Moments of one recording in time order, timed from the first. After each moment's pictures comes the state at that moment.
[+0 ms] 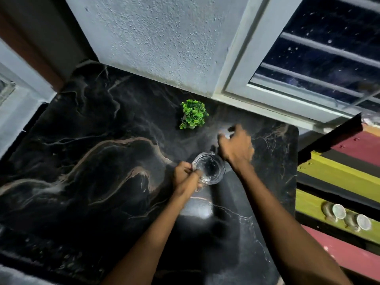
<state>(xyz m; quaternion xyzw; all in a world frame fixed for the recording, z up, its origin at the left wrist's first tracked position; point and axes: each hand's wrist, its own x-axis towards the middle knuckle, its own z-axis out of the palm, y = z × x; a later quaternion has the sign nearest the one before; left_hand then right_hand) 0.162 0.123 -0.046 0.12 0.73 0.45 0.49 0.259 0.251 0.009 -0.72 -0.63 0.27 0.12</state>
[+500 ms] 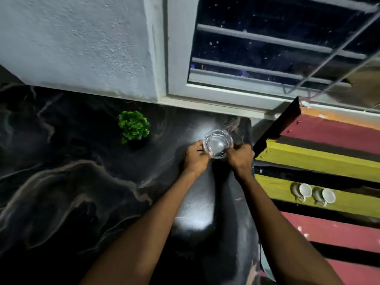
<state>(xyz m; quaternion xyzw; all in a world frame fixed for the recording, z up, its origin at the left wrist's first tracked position) 0.293 0.259 -0.040 0.30 0.66 0.43 0.54 0.416 0.290 -0.010 -0.80 -0.45 0.33 0.21</state>
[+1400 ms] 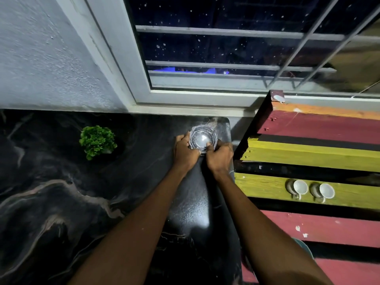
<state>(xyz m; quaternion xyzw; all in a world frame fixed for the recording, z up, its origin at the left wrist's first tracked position) 0.348 0.324 -0.070 0.39 0.73 0.34 0.45 0.454 0.318 -0.044 -0.78 -0.44 0.35 0.26</state>
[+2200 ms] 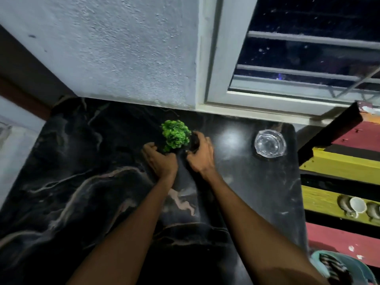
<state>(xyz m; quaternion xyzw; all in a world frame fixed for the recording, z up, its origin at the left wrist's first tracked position) 0.114 0.234 -0.052 0.20 0.84 0.46 0.18 0.219 0.273 -0.037 -0.61 -0.63 0.43 0.20</state>
